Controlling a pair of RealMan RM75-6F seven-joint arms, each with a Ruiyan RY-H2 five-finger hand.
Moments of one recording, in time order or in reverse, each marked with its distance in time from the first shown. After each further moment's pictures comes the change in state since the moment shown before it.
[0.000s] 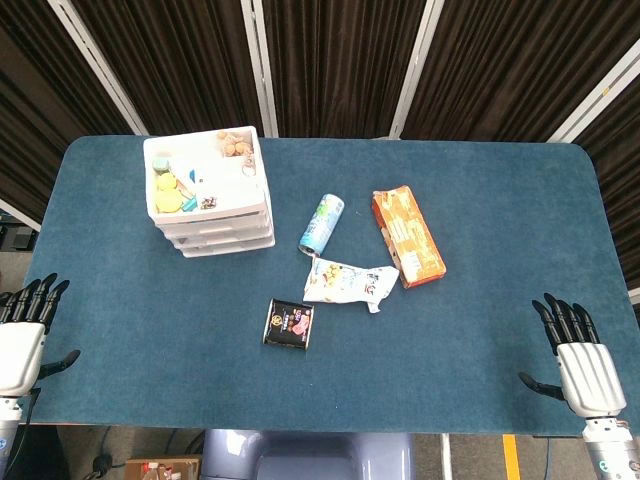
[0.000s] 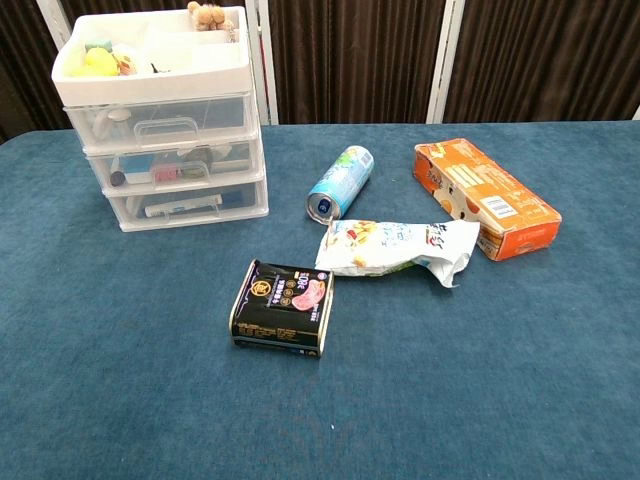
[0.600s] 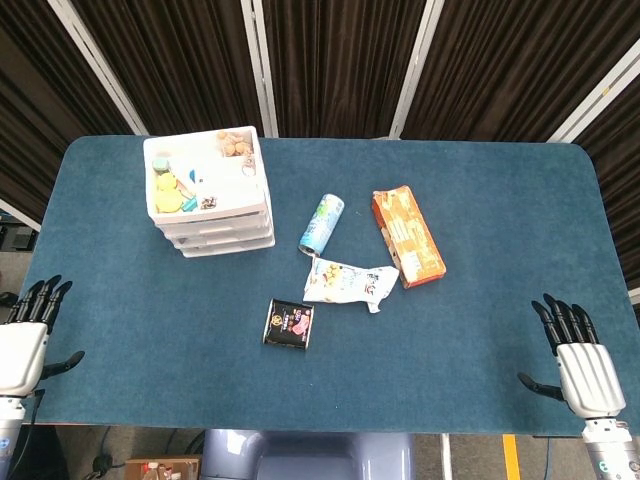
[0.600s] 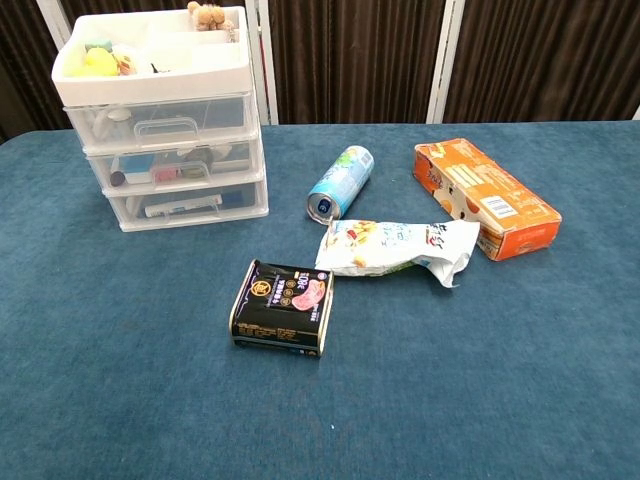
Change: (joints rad) left arm -0.003 0.001 -0.003 -0.032 -0.023 -0.021 -0.035; right arm 0.000 0.001 -0.001 -0.002 -0.002 -0.002 0.014
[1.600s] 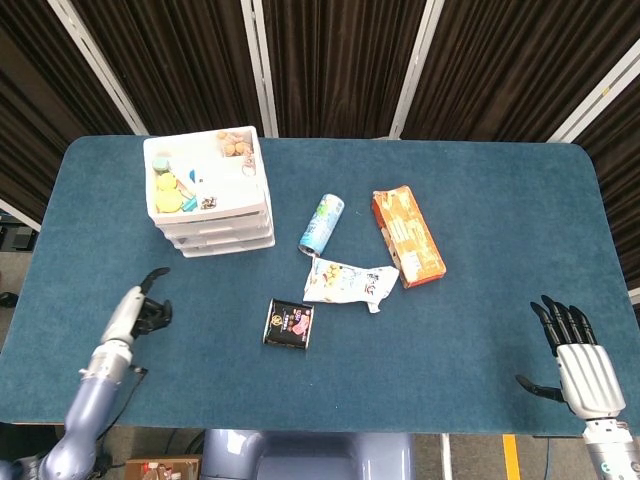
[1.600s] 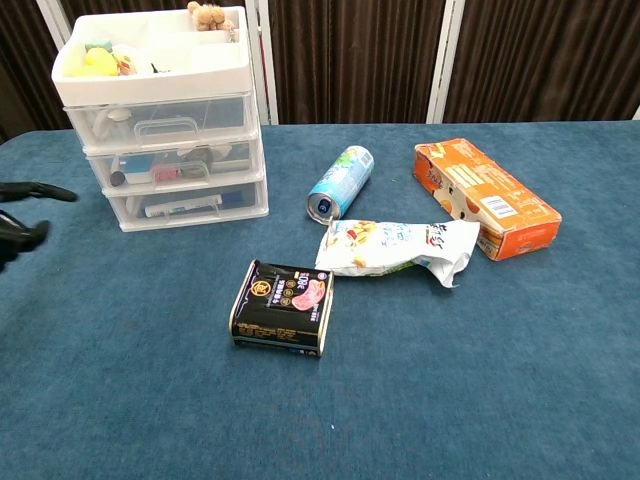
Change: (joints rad) left arm -0.329 -0.203 -0.273 -0.238 -0.848 -0.422 -0.107; right arm 0.004 0.018 -0.007 -0.016 -0.002 -0.016 0.050
